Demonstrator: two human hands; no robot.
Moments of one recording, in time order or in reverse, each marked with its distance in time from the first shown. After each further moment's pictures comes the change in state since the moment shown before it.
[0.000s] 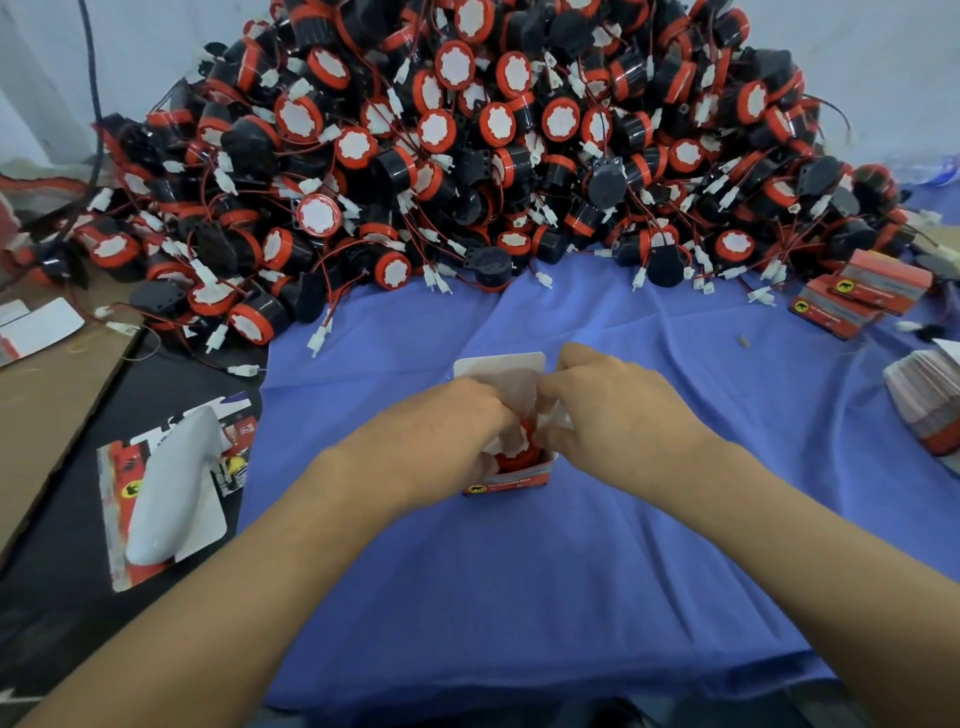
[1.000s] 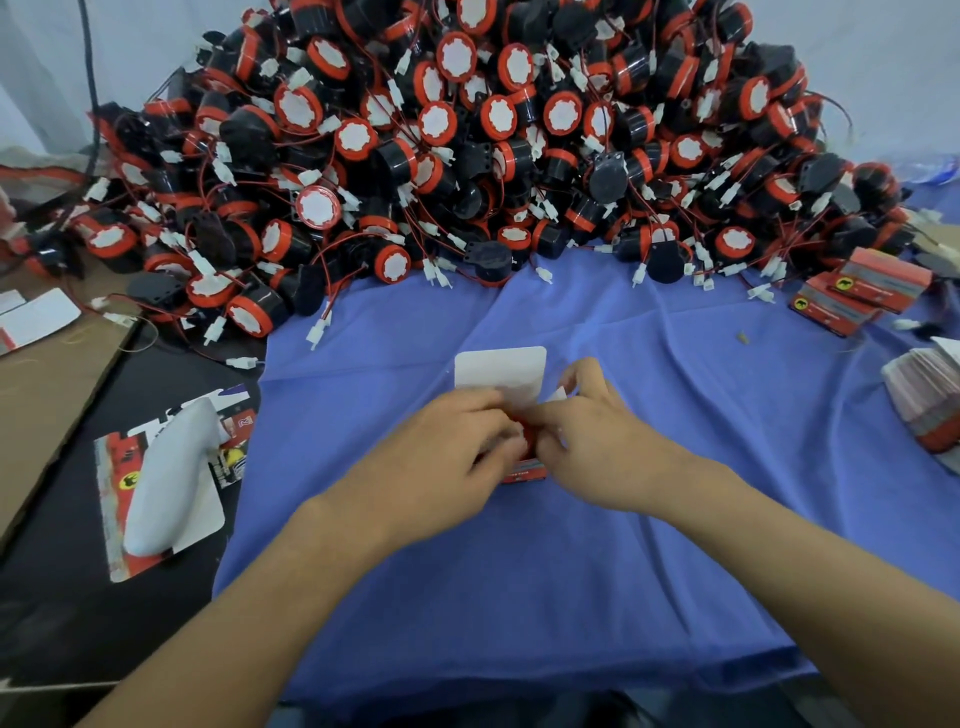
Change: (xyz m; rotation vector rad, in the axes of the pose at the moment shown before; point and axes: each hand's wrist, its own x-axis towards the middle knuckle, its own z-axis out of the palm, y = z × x) left_hand -0.018 -0.001 0.032 -0.198 0.315 0.028; right_hand -0.001 0.006 0.037 0.368 -0.148 -0.016
